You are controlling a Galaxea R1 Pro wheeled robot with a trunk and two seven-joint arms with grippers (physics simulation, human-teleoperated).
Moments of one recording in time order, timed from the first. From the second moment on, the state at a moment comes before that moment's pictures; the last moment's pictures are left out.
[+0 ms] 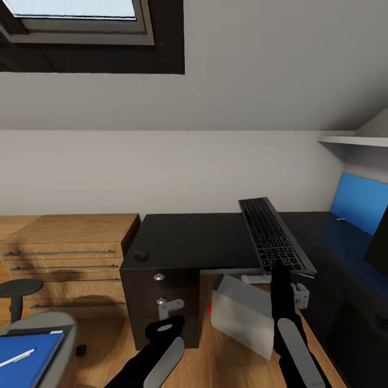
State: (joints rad) left arm -0.43 -0.14 -0.64 -0.93 0.76 0.26 0.89; right arm -0.24 0.08 0.00 -1.36 -1.35 -0.38 0.01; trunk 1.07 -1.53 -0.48
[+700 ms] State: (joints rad) left arm -0.43 -0.14 -0.64 -0.93 0.76 0.27 0.89; right arm -0.24 0.08 0.00 -1.36 -1.36 -0.38 0.00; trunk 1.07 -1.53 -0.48
